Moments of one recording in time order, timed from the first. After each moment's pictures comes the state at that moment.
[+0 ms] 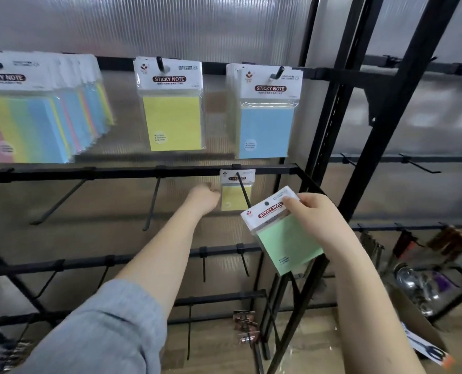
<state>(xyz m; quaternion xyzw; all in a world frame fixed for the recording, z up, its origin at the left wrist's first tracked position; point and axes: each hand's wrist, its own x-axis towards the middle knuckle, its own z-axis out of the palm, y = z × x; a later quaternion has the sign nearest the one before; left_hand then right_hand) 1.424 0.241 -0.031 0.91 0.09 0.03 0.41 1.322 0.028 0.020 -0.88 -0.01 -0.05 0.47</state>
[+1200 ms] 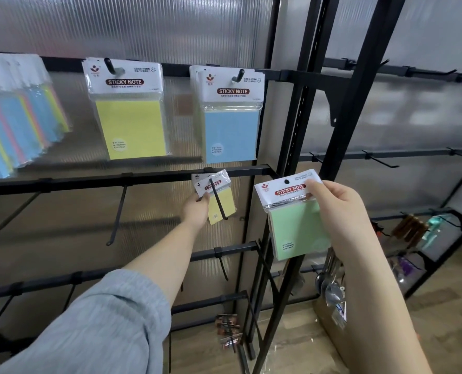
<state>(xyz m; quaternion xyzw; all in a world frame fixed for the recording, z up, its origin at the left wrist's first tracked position) 1.451 0.193 -0.075 0.76 0.12 0.08 0.63 1.296 -0.010 0.044 -0.78 0.08 -0.15 0.60</state>
